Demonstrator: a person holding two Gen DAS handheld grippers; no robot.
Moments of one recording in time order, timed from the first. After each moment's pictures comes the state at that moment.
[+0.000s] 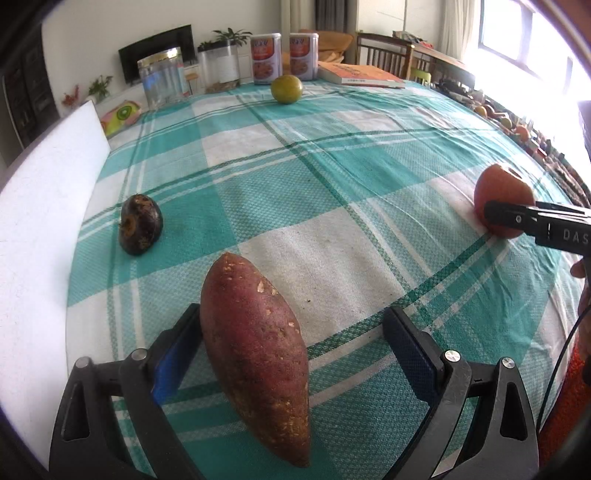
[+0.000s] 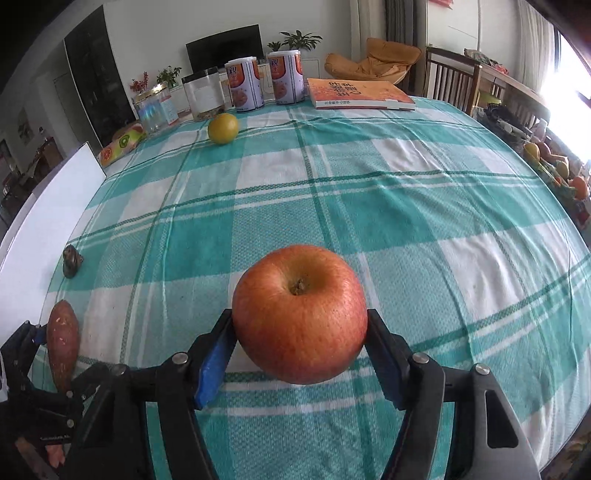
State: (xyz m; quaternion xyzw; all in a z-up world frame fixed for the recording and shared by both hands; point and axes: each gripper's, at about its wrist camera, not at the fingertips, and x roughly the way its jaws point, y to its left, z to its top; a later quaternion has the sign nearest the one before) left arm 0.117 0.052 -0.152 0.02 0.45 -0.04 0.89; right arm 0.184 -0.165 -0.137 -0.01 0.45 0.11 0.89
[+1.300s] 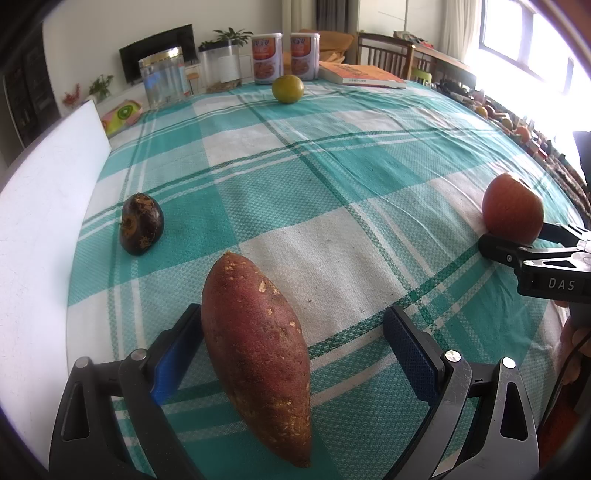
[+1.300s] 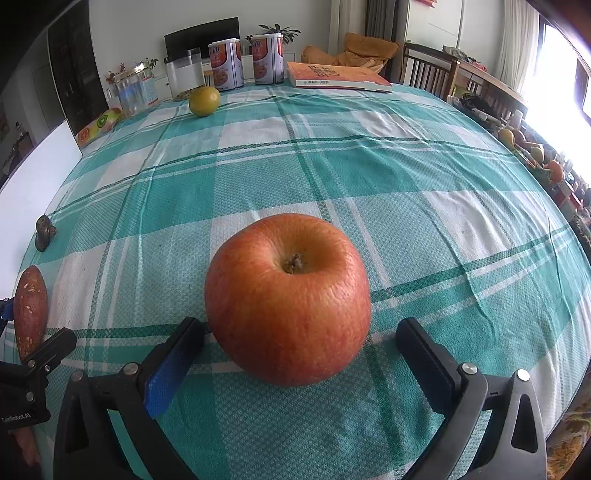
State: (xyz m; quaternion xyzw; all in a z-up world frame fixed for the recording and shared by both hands) left arm 0.116 0.053 -0.151 0.02 0.45 -0.04 0.89; right arm 0.180 -0.157 -0.158 -0.04 0.47 0.06 0.88
